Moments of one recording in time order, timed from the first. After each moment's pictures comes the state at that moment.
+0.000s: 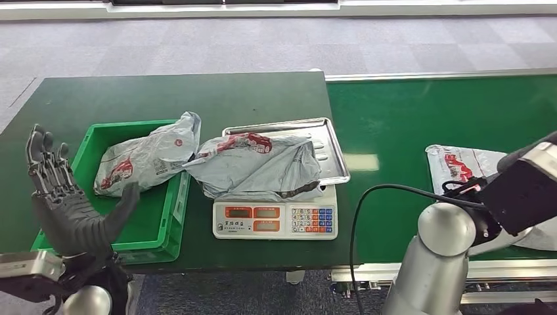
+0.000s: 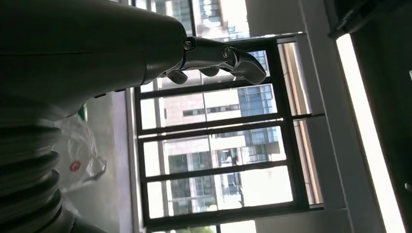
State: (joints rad) left arm 0.00 -0.27 0.02 -1.82 -0.42 0.21 -0.57; right arm -0.37 0.34 -0.17 -1.95 0.99 -0.70 -0.40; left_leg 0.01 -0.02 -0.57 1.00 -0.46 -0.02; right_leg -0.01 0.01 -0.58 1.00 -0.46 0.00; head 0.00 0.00
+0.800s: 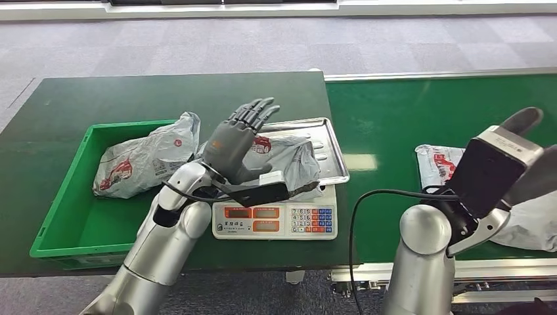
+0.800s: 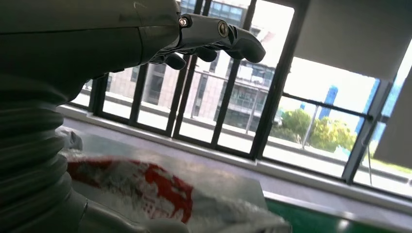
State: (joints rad) left arm -0.57 -0.20 -0.36 -1.05 -1.12 0.01 -0.36; right arm -0.33 0.34 -0.14 -1.87 1.10 -0.70 -0.27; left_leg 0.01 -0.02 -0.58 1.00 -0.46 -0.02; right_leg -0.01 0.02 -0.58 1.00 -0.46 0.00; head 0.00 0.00
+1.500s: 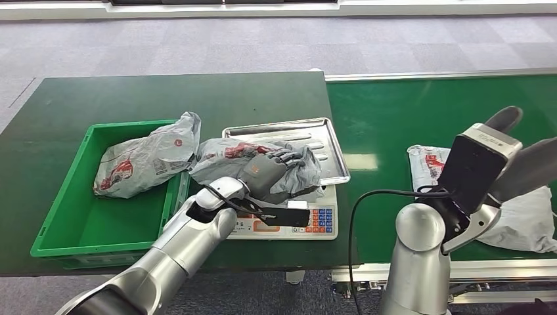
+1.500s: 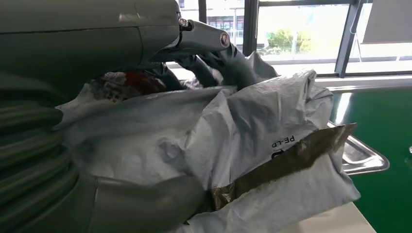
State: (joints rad) left arm -0.71 -0.25 -0.50 -0.57 -1.12 0.01 -0.42; right arm -0.33 0.34 -0.15 -1.83 1.09 -0.70 -0.29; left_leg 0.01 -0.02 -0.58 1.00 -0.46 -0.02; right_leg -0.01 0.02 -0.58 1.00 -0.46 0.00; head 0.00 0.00
